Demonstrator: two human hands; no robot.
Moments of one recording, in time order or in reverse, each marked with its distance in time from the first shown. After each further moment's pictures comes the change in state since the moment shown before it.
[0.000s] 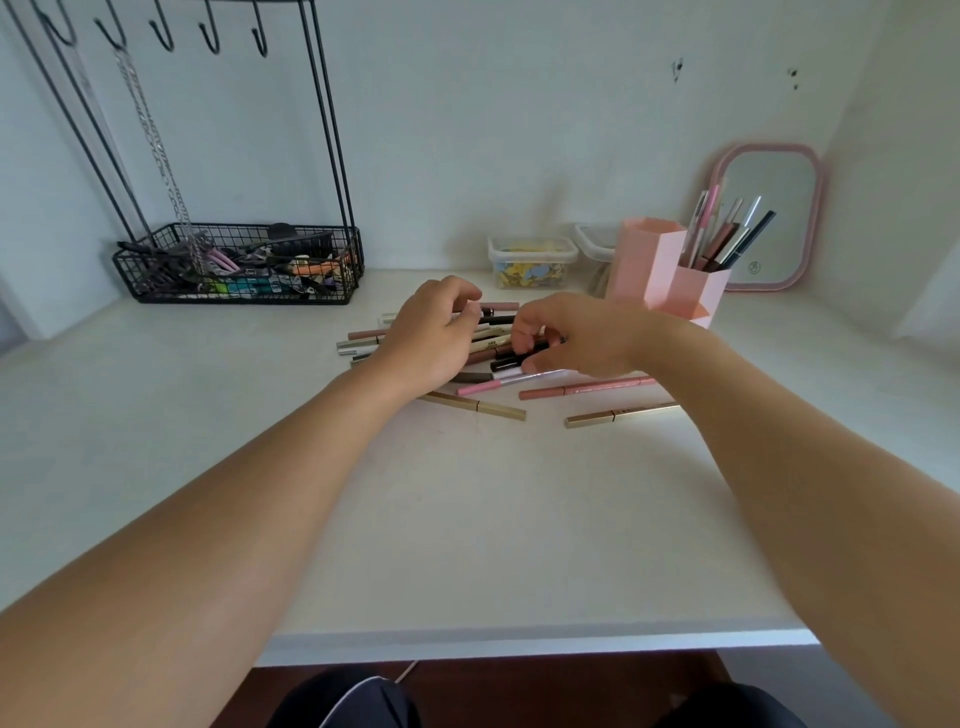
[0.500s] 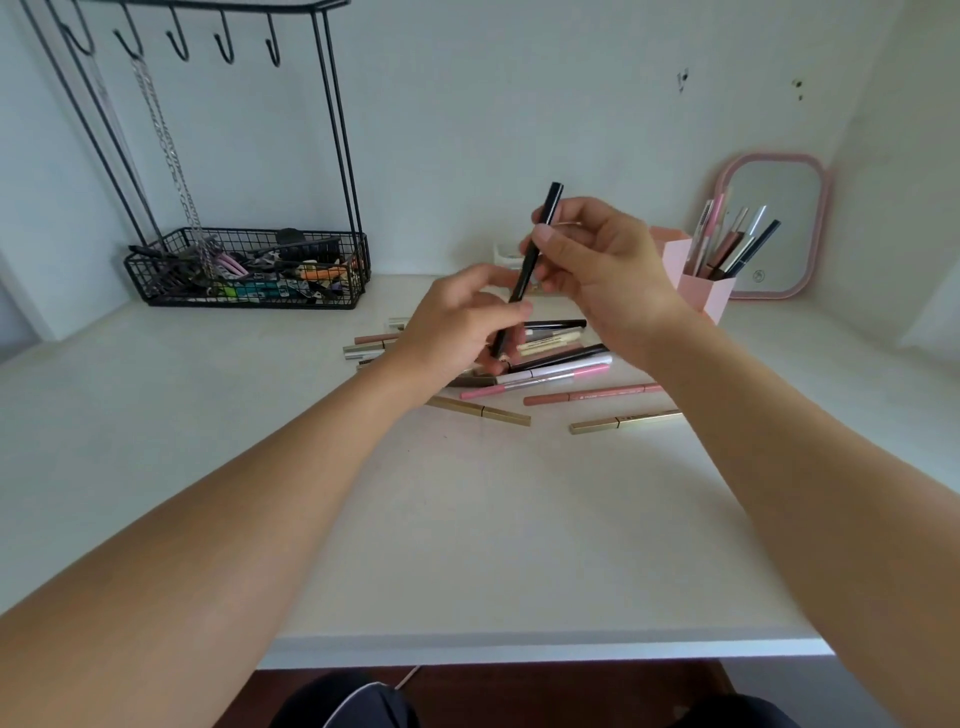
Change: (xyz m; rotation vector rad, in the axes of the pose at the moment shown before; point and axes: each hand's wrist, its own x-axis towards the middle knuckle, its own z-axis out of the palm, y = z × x) left_hand -0.012 0.031 -0.009 -0.651 -0.152 -0.009; right_hand 0.003 -0.021 -0.010 1.184 0.638 -0.185
